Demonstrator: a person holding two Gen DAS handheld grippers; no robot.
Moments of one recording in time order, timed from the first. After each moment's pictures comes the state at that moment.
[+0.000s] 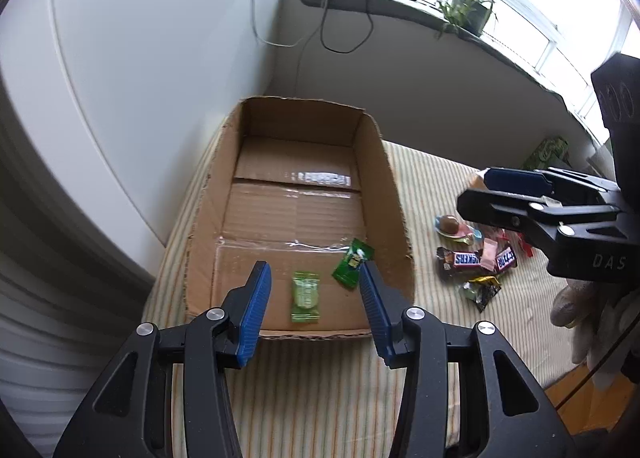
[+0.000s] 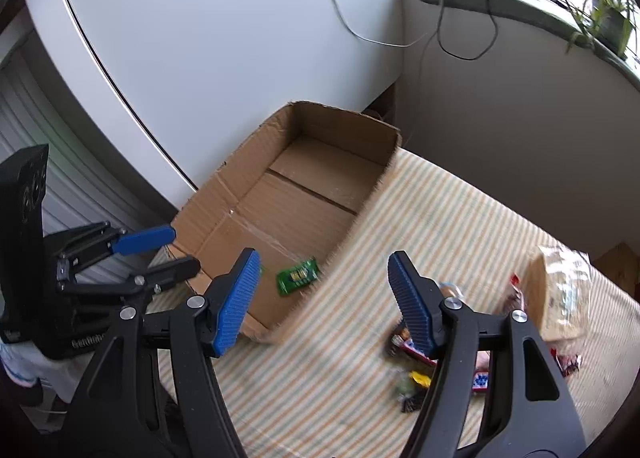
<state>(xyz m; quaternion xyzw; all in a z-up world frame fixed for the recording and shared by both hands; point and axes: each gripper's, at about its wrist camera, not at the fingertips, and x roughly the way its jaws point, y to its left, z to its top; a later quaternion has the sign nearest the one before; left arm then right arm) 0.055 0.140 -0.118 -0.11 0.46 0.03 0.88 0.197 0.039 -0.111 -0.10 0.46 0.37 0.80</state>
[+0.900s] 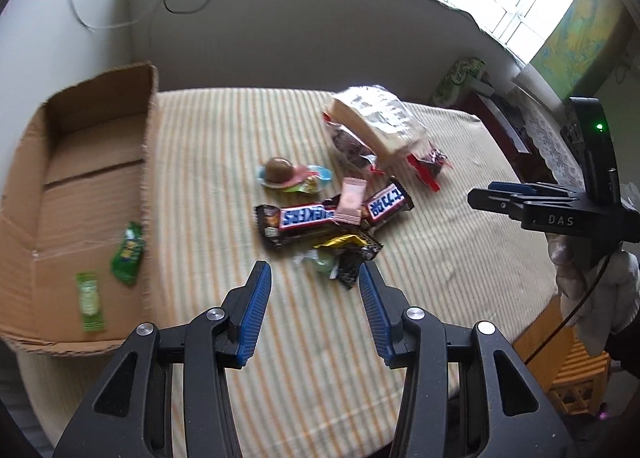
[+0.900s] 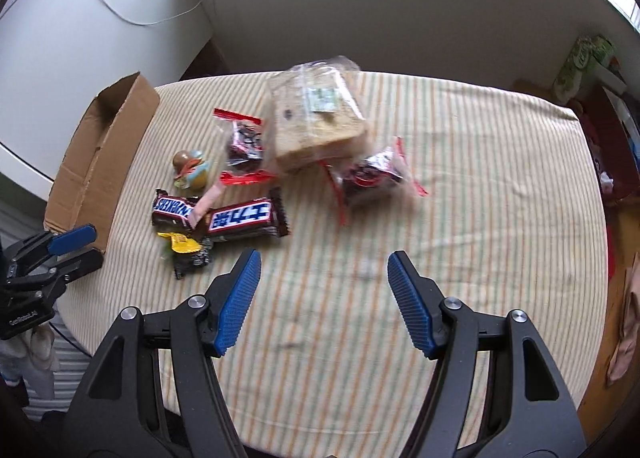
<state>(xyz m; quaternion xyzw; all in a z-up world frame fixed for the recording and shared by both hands) 0.094 -0.006 -0.147 -0.08 0.51 -0.15 0.85 0.210 -0.208 -0.179 -0.01 0.55 0.16 0.82</state>
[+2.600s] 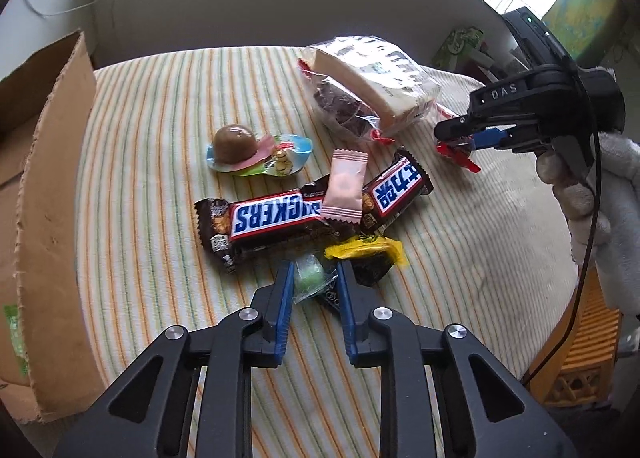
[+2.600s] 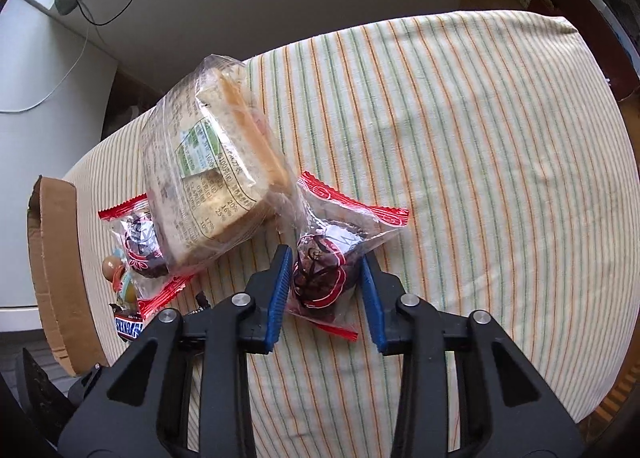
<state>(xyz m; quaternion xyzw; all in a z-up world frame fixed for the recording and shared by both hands) 0.124 -0.037 -0.199 -0.06 0.54 -0.16 0.83 0.316 -0.212 -0.250 0.12 0.64 0.04 0.75</state>
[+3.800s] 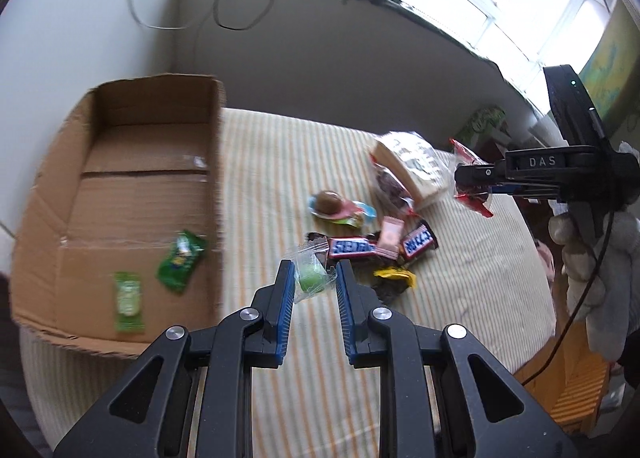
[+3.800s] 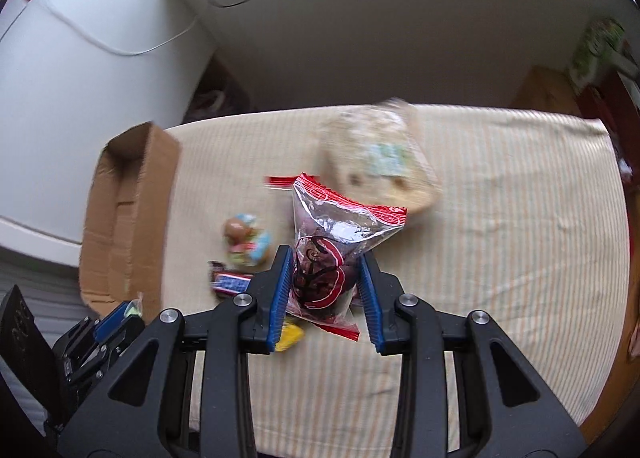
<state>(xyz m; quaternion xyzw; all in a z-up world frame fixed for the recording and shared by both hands) 0.079 0.042 -0.122 -0.13 0.47 -0.08 0.87 0.269 -0.105 -0.158 0.05 0.58 0.16 0.80</state>
